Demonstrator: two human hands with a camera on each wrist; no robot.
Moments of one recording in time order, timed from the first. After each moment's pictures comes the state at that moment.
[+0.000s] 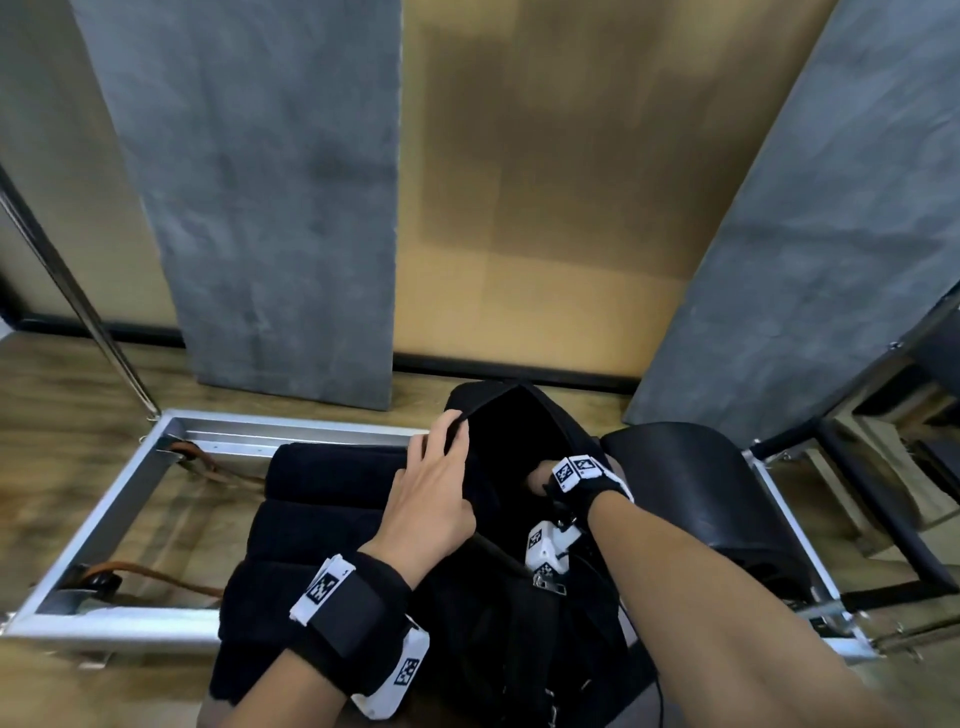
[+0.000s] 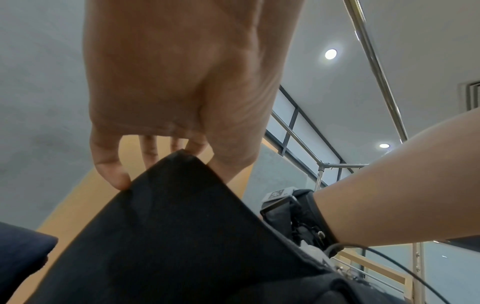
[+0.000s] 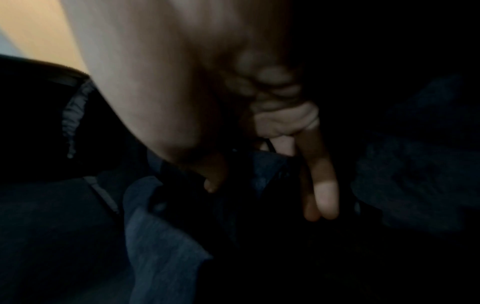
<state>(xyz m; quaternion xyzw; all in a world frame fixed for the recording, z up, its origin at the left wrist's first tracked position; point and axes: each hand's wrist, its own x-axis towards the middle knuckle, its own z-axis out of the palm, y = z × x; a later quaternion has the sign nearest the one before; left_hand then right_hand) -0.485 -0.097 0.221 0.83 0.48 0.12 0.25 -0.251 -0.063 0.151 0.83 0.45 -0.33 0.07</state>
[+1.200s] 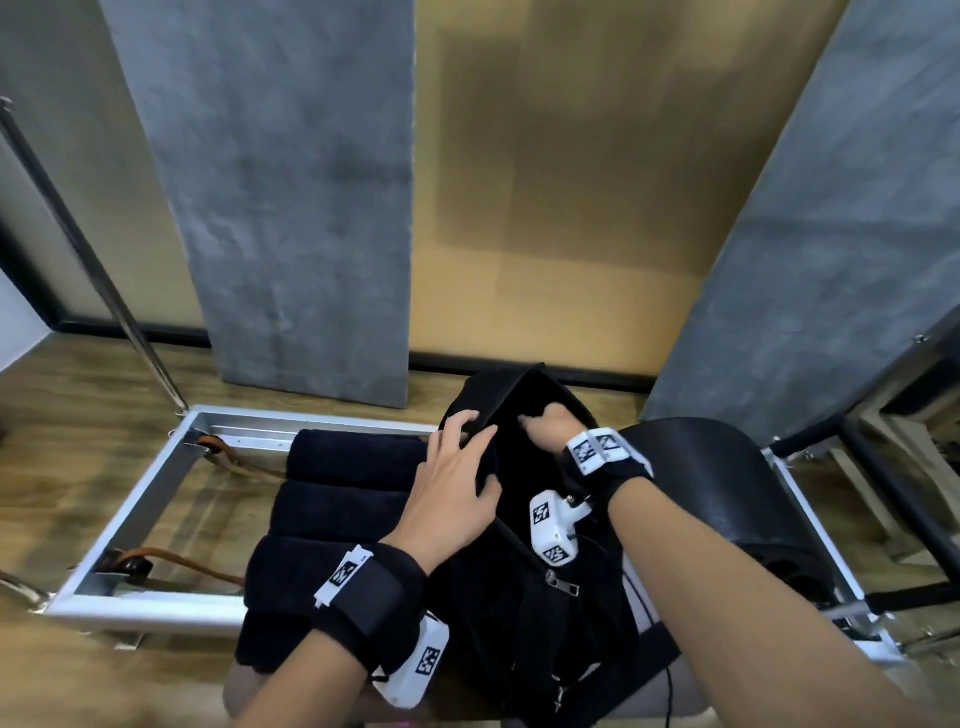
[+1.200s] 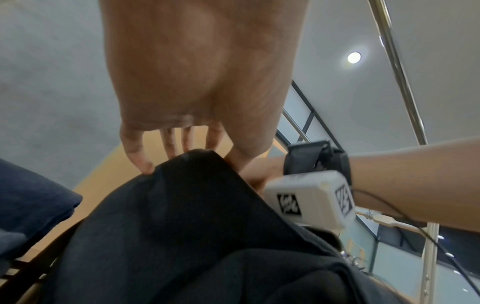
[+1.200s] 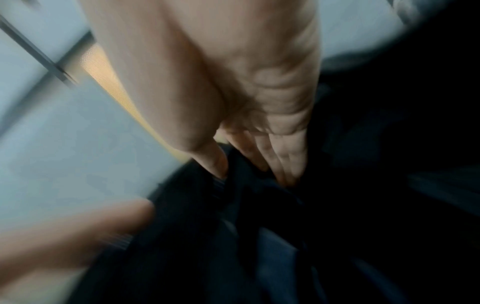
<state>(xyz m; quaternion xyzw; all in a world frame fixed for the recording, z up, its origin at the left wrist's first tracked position) -0.484 -0.109 0.197 0.83 0.44 0.22 0.28 -0.285 -0.055 0.210 0.83 0.41 -0.34 -0.15</state>
